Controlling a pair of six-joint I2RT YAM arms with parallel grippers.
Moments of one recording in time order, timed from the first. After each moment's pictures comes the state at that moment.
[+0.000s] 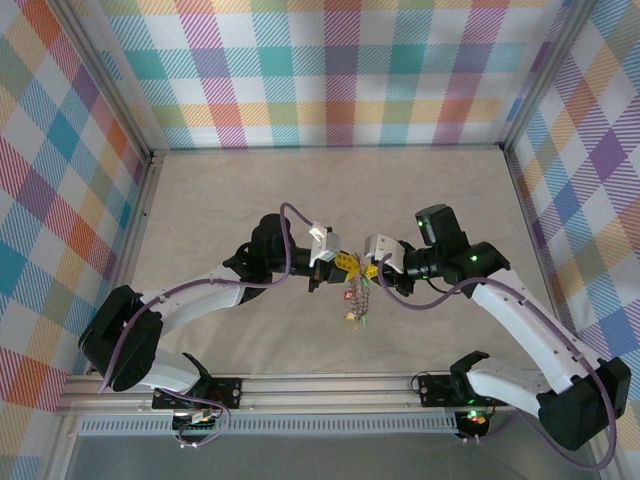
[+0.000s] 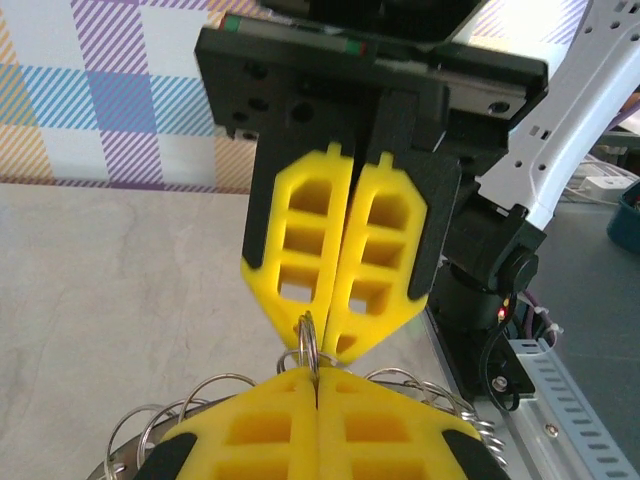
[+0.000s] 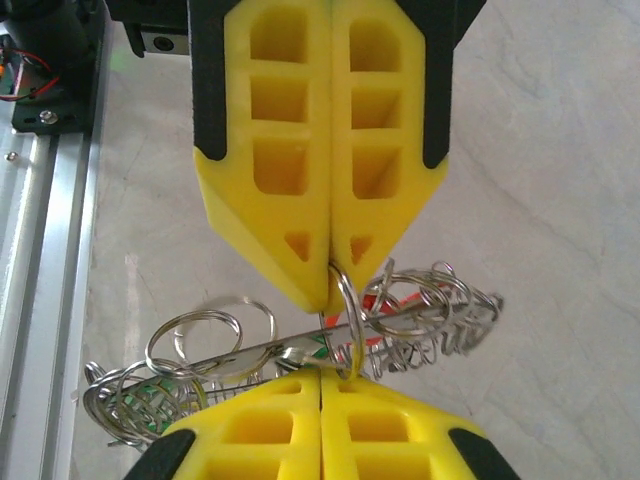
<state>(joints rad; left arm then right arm) -0.72 1.42 0.80 0.41 0.90 0.10 0.52 1.07 0.97 -0.77 -0.64 -0.73</state>
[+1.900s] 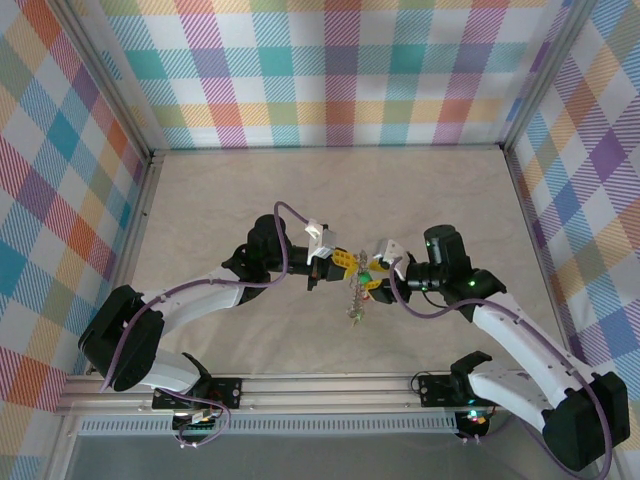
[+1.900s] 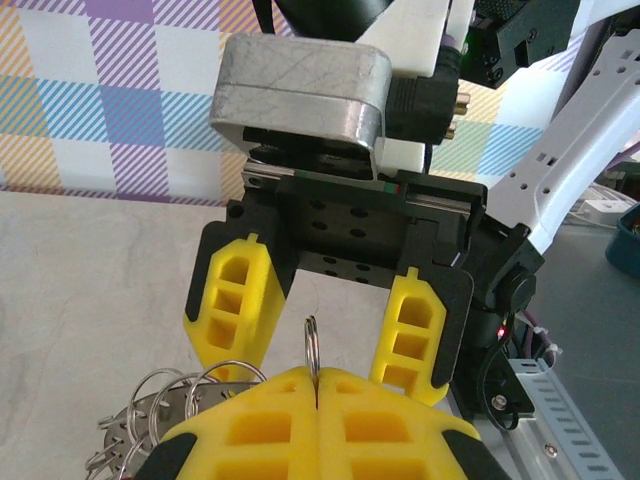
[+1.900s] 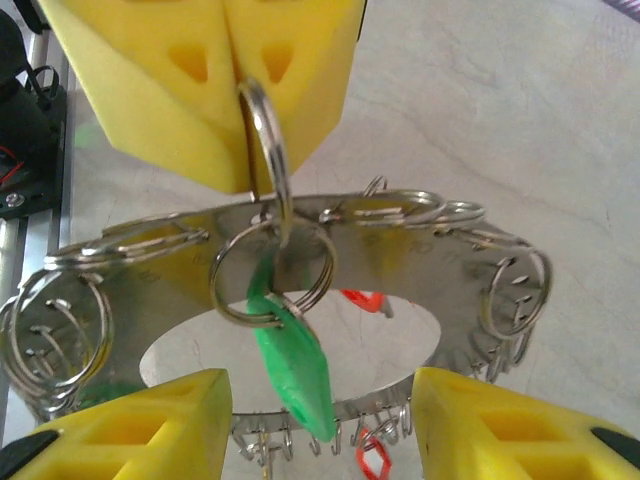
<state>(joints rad) -0.71 1.42 0.77 0.50 0.91 0.03 0.47 0.94 0.67 -0.39 -0.68 -0.45</state>
